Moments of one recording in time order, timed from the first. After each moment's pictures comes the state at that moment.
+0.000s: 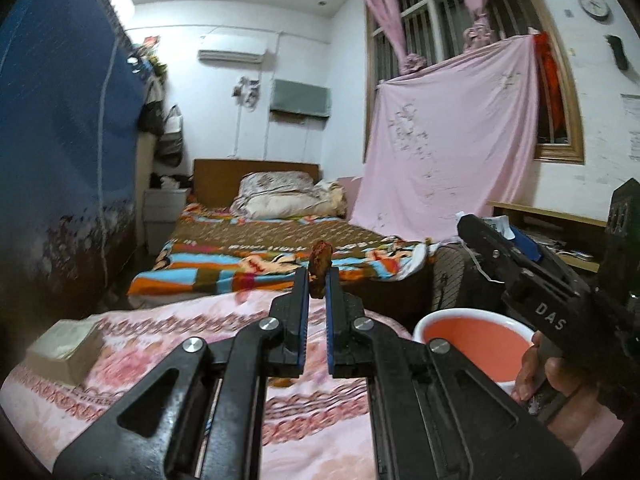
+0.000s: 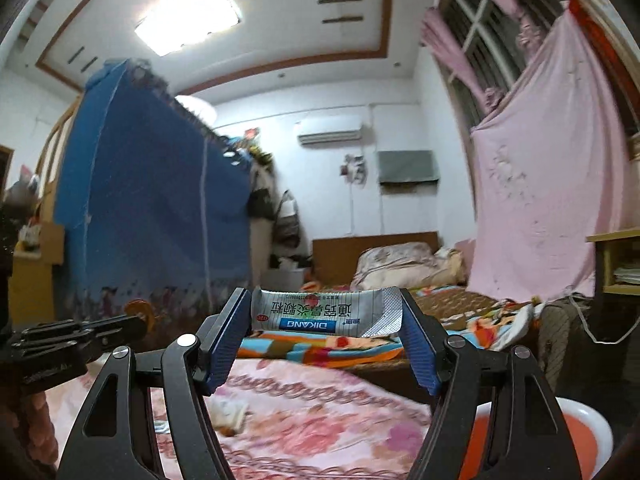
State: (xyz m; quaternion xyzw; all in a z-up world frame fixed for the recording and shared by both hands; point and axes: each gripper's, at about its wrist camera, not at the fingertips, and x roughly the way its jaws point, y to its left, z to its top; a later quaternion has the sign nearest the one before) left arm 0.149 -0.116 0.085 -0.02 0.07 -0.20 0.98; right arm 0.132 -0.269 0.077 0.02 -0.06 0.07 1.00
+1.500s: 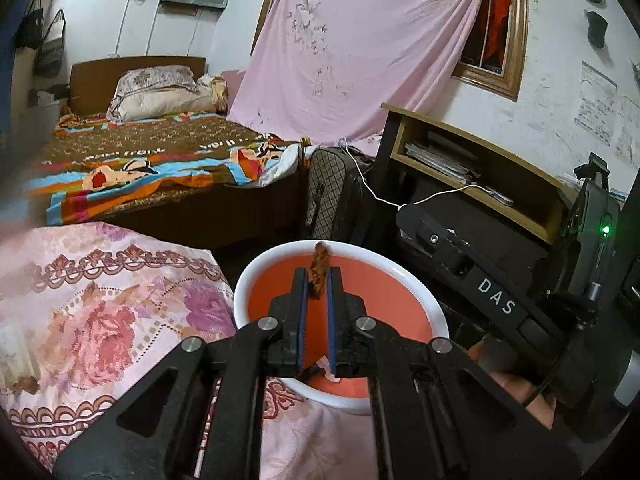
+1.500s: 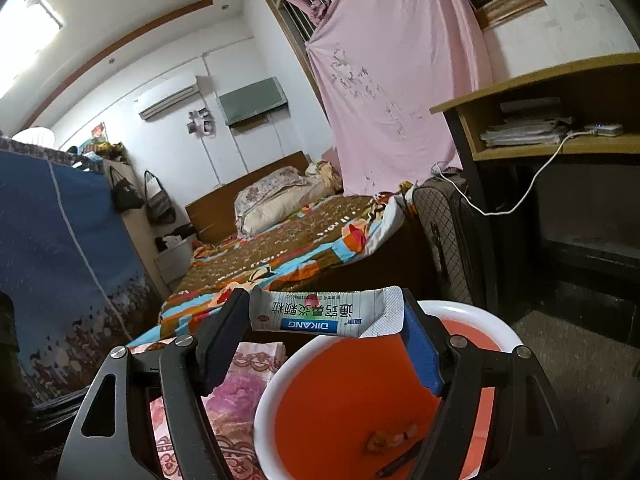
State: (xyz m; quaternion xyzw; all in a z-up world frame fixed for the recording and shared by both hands) left arm 0.216 -0.302 0.055 -0.01 0.27 -0.39 0.88; right arm 0.144 -0.433 0.031 0.21 0.09 -0.13 0.96
